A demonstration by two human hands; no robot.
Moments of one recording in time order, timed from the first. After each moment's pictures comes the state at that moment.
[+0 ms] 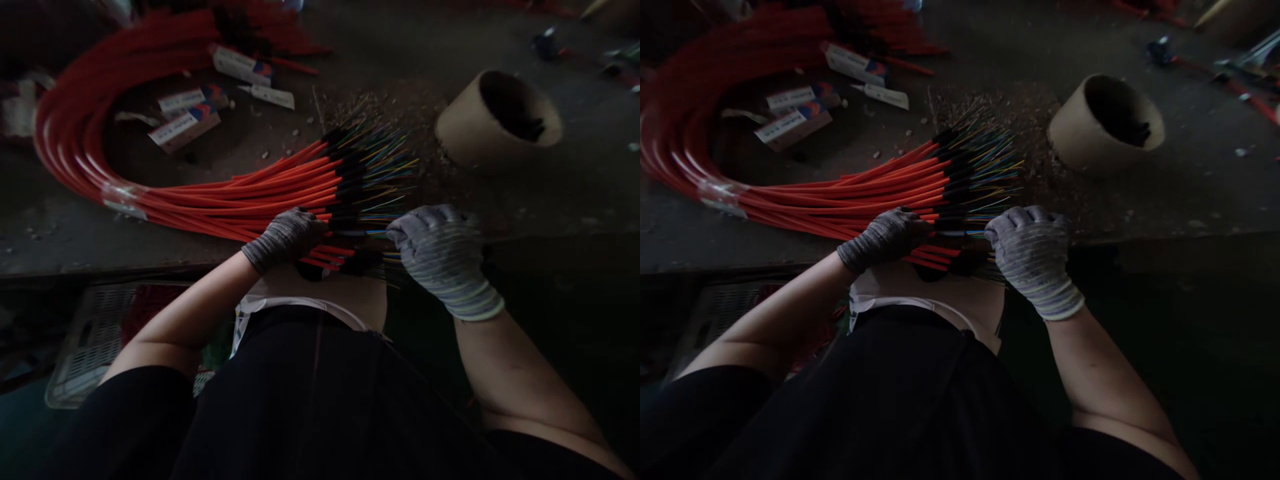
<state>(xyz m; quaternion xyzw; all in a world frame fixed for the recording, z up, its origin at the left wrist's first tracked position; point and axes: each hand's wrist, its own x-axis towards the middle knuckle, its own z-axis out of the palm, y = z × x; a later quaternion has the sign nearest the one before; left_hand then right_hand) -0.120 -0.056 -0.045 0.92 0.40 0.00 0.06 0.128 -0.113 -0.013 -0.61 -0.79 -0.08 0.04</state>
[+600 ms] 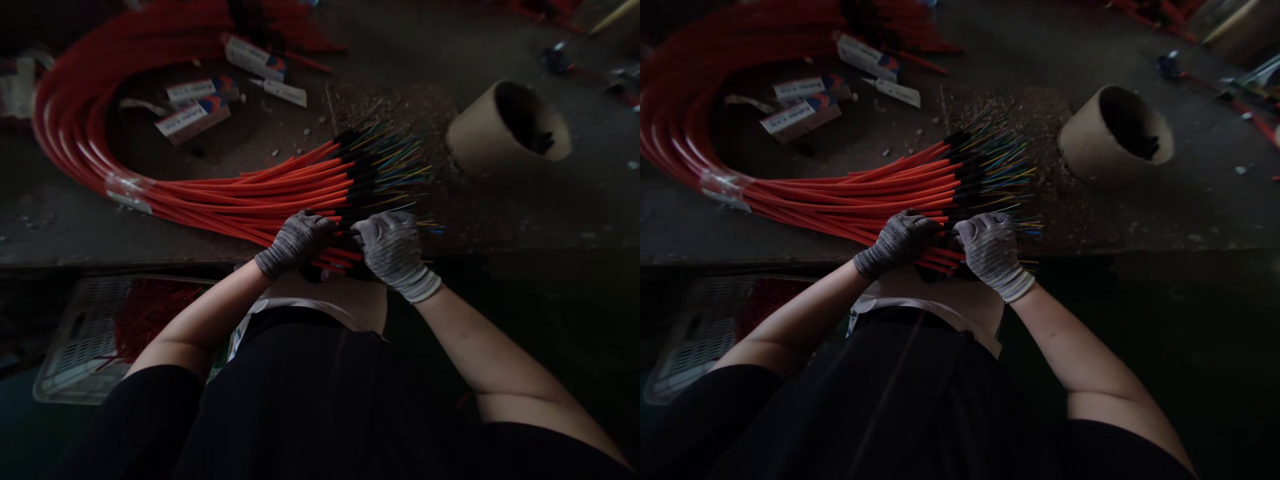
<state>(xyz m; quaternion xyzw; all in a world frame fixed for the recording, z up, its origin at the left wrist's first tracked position) -0.122 -0.058 -0.072 0.89 0.43 0.13 0.09 0.085 -0.084 -0.050 -0.50 -0.86 -0.07 0.08</state>
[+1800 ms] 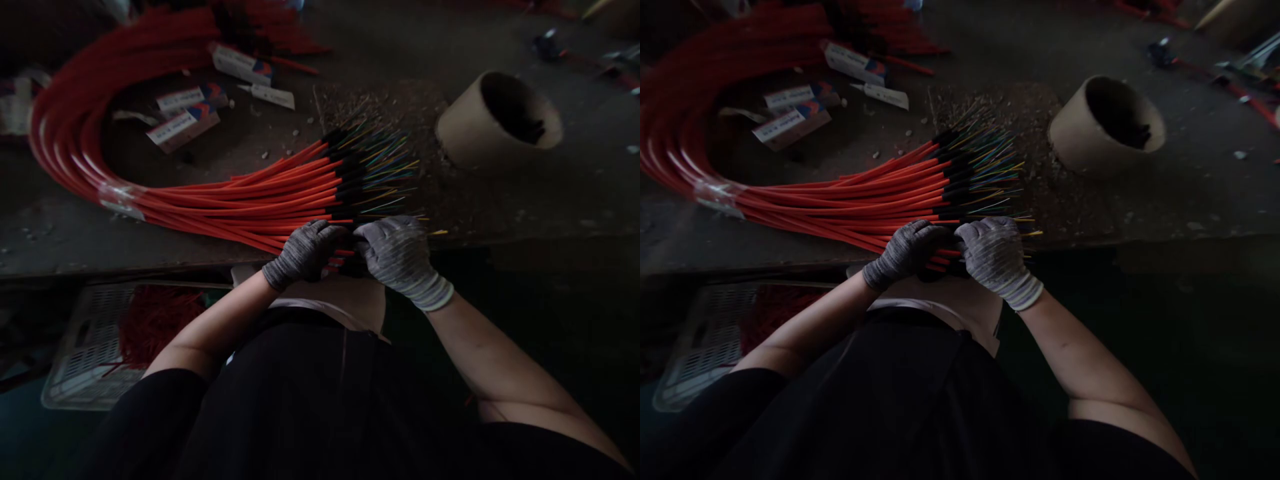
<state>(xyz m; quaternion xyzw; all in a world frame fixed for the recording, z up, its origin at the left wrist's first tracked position) -0.099 -0.076 -0.089 0.88 0.40 0.22 0.11 0.107 -0.095 -0.056 -0.47 -0.87 -0.10 0.15</state>
